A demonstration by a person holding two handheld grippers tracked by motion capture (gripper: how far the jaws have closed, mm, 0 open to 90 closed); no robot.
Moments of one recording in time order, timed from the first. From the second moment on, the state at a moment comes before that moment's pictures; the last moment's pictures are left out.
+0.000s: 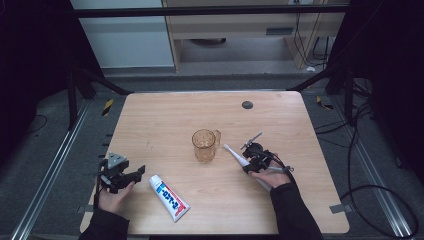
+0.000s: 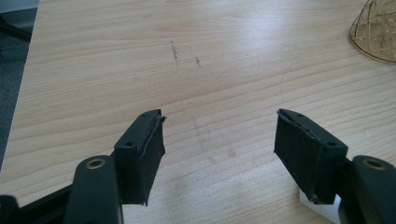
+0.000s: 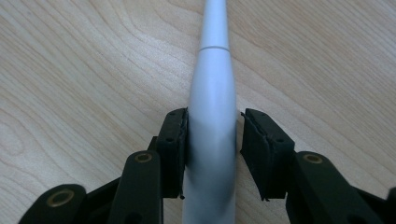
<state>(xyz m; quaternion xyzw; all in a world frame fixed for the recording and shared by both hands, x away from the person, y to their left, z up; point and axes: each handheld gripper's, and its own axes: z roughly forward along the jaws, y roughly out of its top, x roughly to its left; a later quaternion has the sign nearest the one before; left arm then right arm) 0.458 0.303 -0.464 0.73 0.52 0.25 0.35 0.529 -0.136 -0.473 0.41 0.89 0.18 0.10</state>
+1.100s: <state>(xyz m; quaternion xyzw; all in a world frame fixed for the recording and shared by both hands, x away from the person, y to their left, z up) 0.458 0.303 -0.465 0.73 0.52 0.25 0.35 0.526 -0.139 -0.460 0.43 0.88 0.19 0.09</state>
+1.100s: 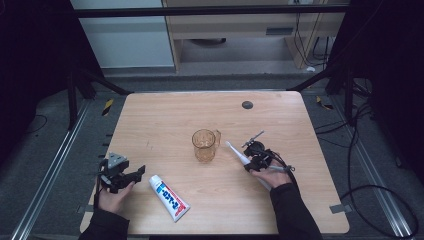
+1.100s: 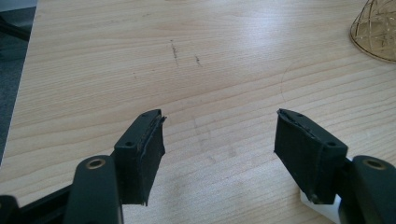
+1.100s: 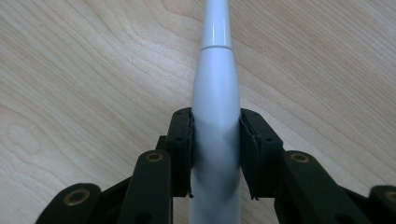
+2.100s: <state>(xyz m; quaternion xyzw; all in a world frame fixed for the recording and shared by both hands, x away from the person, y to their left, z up) 0.458 0.302 -0.465 0.73 0.52 0.25 0.35 0.497 -0.167 -0.397 0.45 0.77 0.41 0.18</state>
